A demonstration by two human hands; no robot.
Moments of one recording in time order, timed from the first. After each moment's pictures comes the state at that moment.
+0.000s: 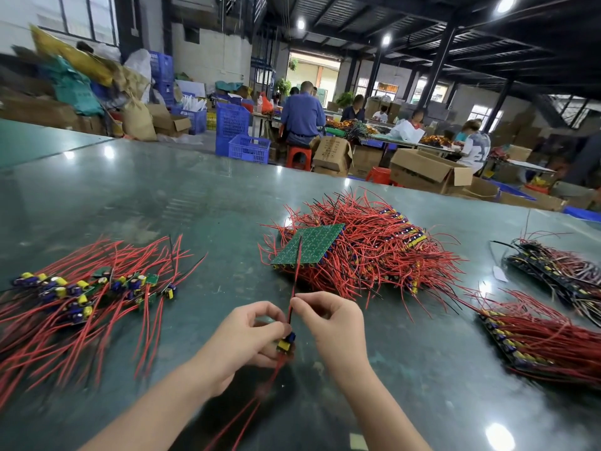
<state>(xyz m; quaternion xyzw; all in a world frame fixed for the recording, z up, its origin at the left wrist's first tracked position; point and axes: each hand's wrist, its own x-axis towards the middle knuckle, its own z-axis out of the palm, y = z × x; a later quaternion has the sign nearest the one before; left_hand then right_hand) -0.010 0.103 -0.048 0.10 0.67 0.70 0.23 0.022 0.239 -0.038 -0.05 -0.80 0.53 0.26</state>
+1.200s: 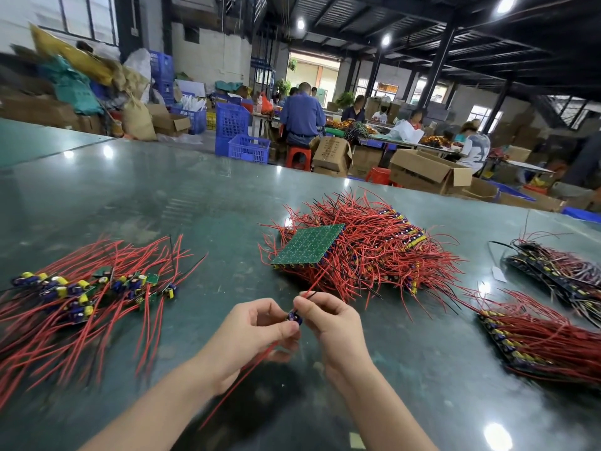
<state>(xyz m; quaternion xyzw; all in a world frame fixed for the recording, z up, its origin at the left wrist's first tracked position) -0.003 0.105 -0.038 0.13 0.61 0.75 0.23 0.016 0.240 -0.044 -0.13 -0.60 0.77 0.15</state>
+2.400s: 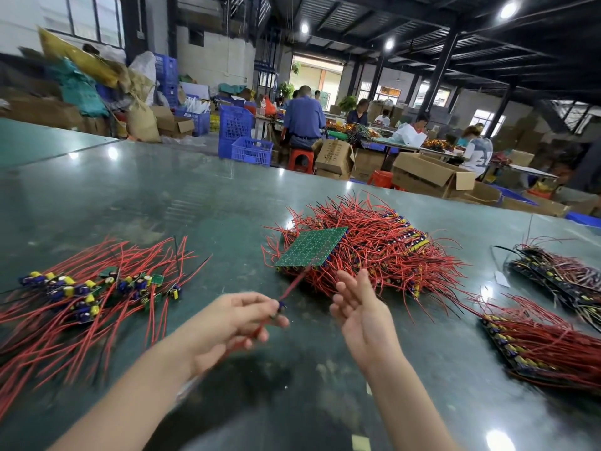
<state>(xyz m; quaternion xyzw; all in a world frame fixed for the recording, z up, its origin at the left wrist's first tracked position) -0.028 0.077 -0.030 0.11 0.63 0.72 0.28 0.007 0.277 -0.030 -0.15 -0.45 0.86 0.17</state>
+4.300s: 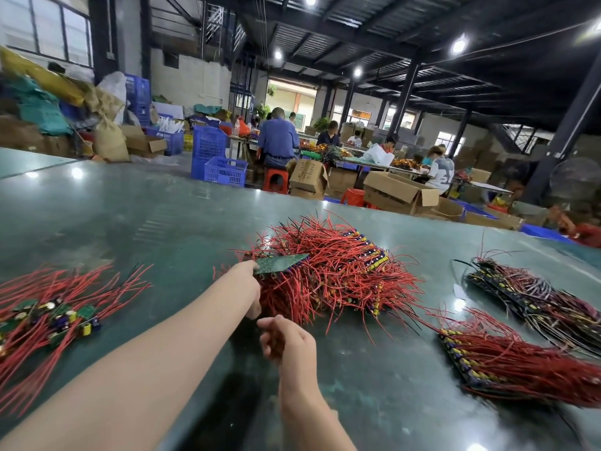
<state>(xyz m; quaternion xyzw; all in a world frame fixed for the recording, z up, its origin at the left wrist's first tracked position) -0.121 0.210 0.016 -0.30 0.49 0.78 0.26 0.009 0.248 -0.049 -0.13 -0.57 0.79 0.20</state>
